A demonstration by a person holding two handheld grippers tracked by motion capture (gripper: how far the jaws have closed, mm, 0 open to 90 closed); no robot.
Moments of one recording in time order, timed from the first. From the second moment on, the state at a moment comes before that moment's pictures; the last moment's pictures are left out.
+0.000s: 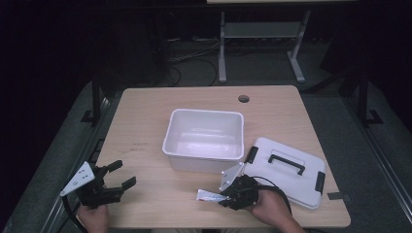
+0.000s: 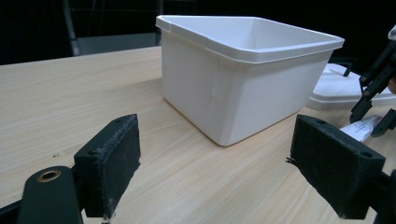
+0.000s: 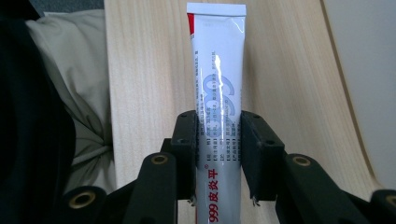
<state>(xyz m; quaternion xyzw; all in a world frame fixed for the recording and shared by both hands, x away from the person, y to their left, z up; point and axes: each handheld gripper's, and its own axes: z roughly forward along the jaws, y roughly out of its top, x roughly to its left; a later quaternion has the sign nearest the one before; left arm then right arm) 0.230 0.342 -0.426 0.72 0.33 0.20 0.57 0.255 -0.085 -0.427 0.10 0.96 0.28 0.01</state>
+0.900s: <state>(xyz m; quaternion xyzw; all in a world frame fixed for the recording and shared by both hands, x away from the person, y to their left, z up) 0.231 0.341 -0.426 0.72 0.33 0.20 0.57 0.261 -0.089 -0.354 0.07 0.95 0.30 0.04</state>
